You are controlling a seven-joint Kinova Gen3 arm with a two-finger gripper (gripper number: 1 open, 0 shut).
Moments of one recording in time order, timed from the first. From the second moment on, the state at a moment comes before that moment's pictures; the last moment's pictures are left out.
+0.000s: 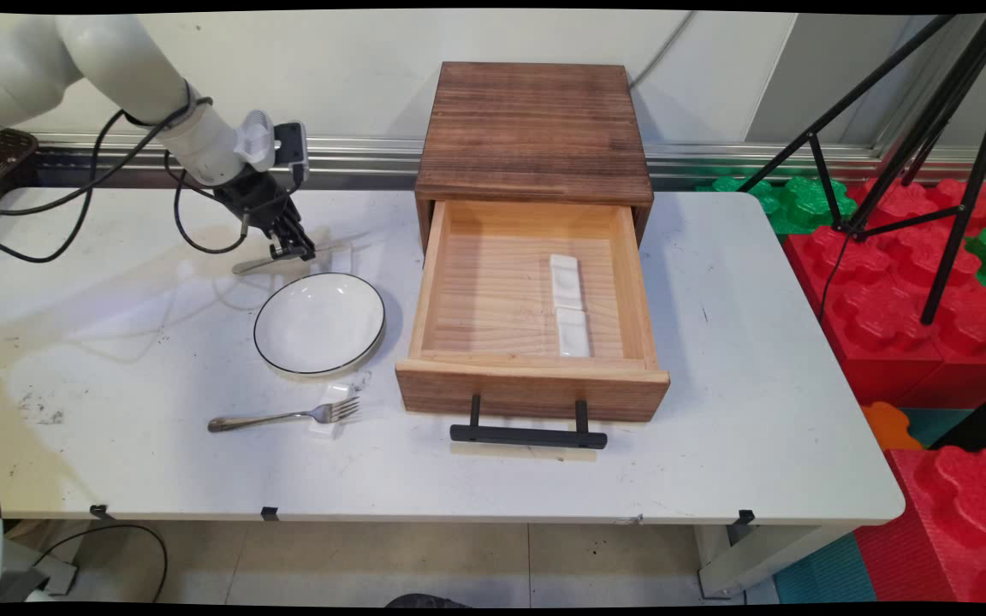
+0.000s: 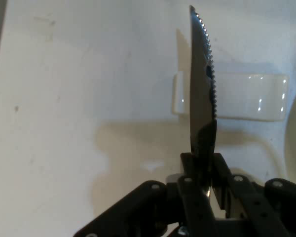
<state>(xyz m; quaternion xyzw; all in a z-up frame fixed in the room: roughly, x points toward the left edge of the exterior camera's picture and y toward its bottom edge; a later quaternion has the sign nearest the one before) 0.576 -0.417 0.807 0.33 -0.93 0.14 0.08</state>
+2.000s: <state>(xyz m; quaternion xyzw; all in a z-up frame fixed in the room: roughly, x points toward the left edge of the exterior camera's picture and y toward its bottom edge) 0.391 -0.352 0.970 0.33 -0.90 0.23 0.17</state>
